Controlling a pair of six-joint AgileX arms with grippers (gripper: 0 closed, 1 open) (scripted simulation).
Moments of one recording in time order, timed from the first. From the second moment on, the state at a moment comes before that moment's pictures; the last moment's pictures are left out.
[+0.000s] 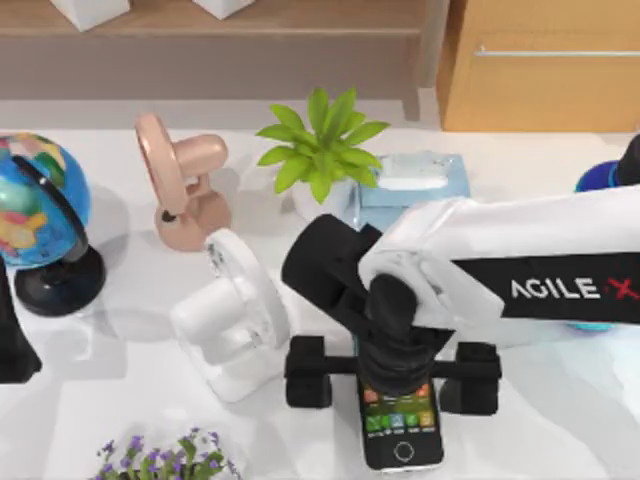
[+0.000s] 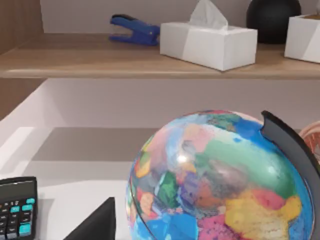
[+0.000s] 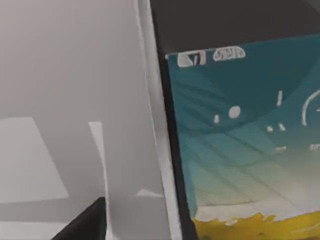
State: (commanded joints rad) left arm 0.00 0.00 0.00 0.00 0.00 0.00; right arm 0.87 2.05 1.23 -0.66 0.09 0.93
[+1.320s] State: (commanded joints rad) left arm 0.00 0.00 0.00 0.00 0.00 0.00; right arm 0.87 2.06 1.24 -0.66 0.09 0.93
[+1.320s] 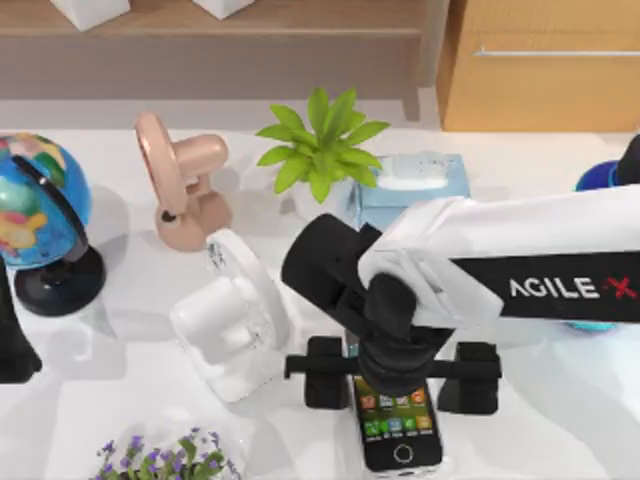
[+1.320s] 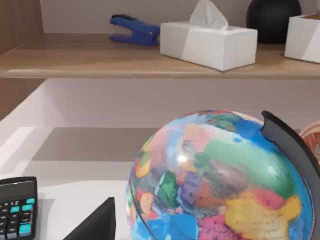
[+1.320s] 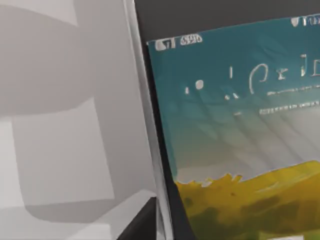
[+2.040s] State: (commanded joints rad) left arm 0.00 0.00 0.00 0.00 0.00 0.00; right arm 0.87 1.99 1.18 -0.74 0.07 0.94
